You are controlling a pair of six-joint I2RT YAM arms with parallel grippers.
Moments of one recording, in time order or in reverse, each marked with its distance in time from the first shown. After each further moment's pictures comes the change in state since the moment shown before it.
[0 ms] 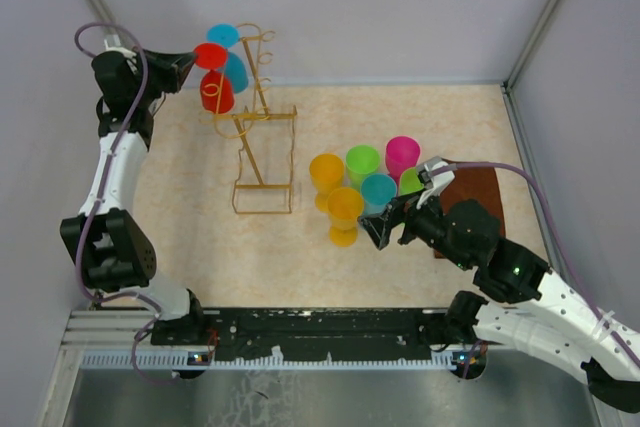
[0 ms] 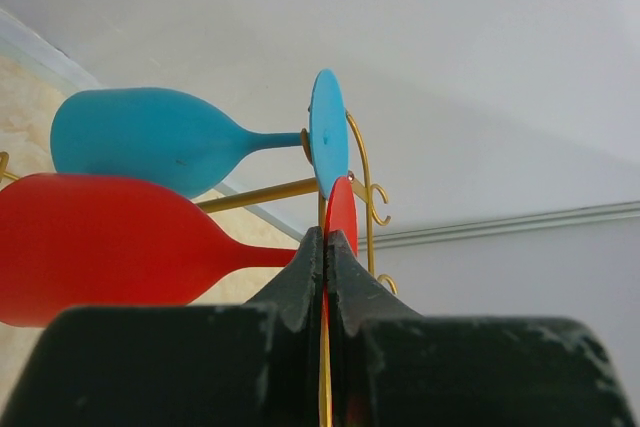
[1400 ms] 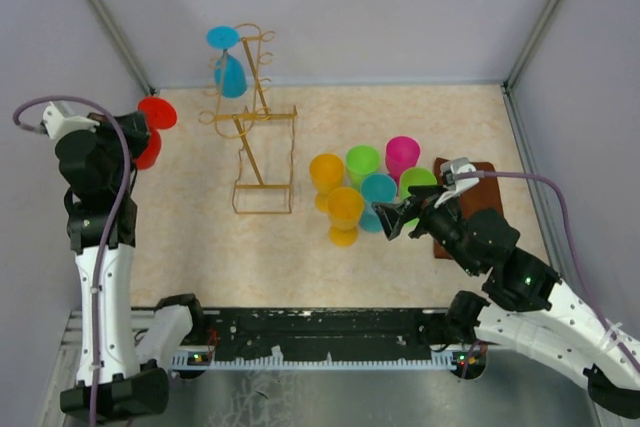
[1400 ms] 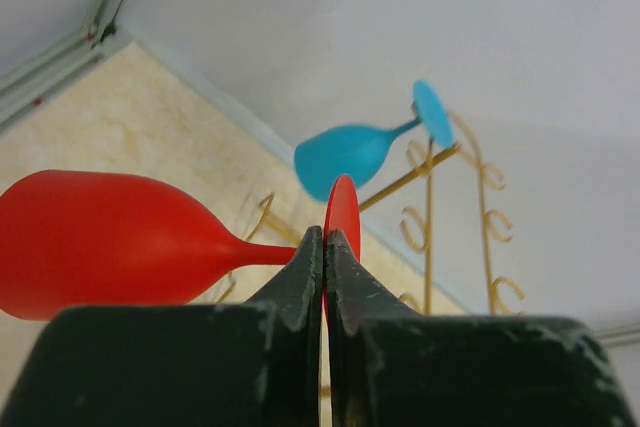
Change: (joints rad) left arm 0.002 -0.724 -0.317 -0.355 -0.497 0.425; right arm 0.000 -0.093 -0.035 0.071 0.145 -0.047
